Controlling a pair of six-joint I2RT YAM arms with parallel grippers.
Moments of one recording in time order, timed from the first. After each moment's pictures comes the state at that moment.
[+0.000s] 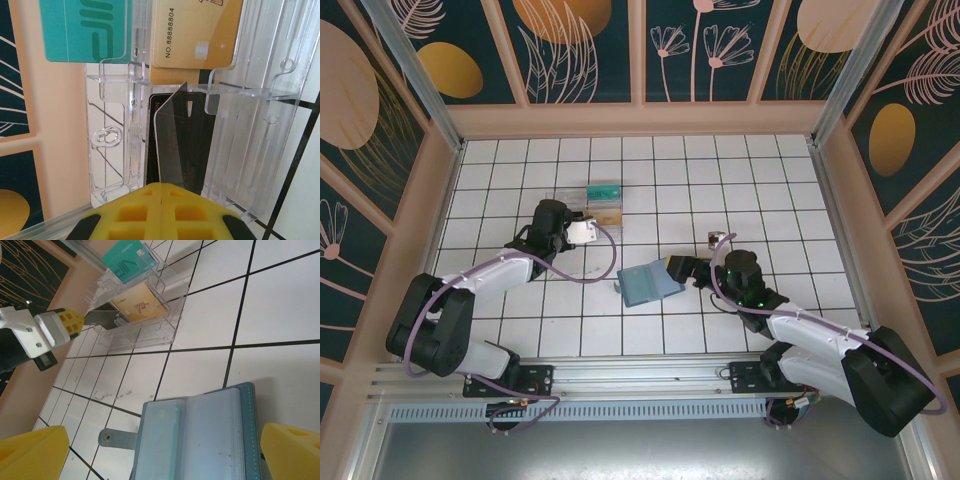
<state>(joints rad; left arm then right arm) -0.41 1.43 0.70 0.07 -0.23 1.19 0.62 1.03 0.24 0.43 -0.21 0.73</state>
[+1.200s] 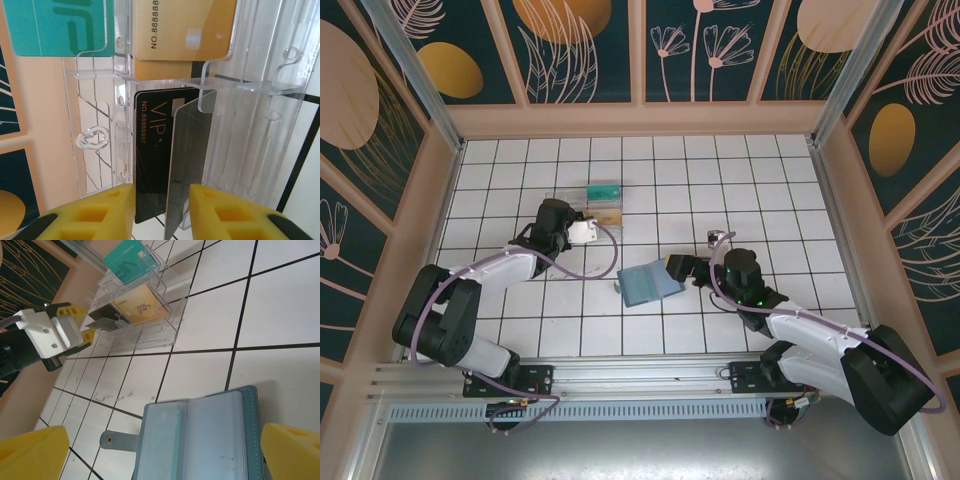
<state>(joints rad) -0.40 1.50 0.72 0.08 -0.26 1.20 0.62 1.04 0.25 0.43 -0.21 0.73</state>
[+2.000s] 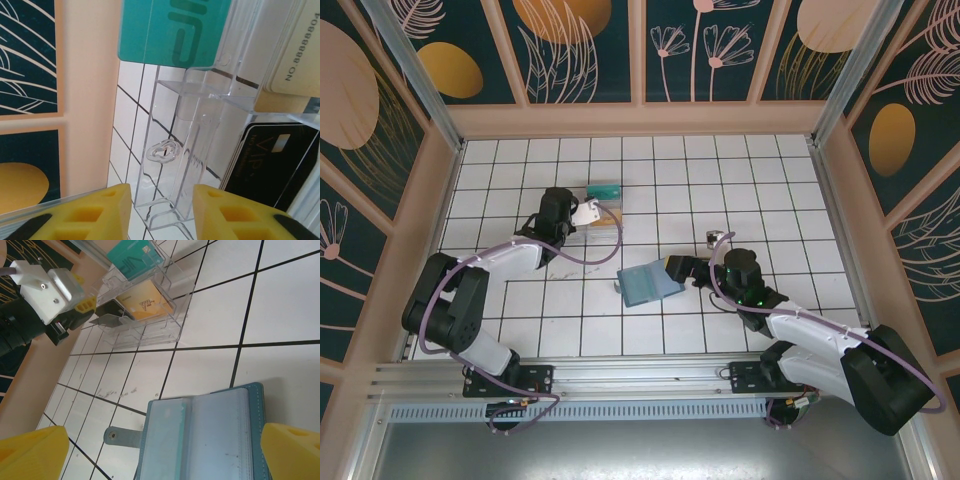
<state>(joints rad) -0.40 1.57 0.80 0.20 -0.34 1.12 0.62 1.04 0.25 0.43 -0.23 0.73</state>
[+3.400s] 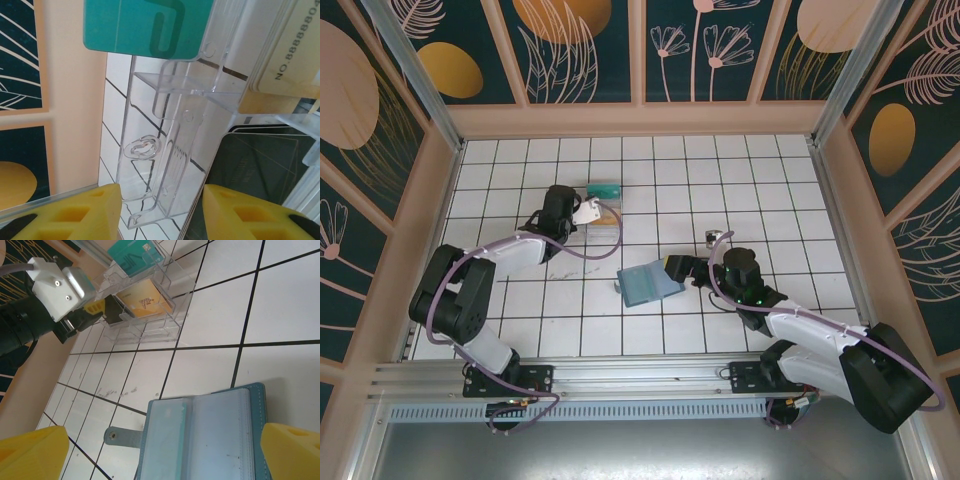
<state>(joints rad) -0.40 1.63 0.85 0.16 -0.36 1.10 0.62 1.05 0.26 0.43 -0.24 0.73</state>
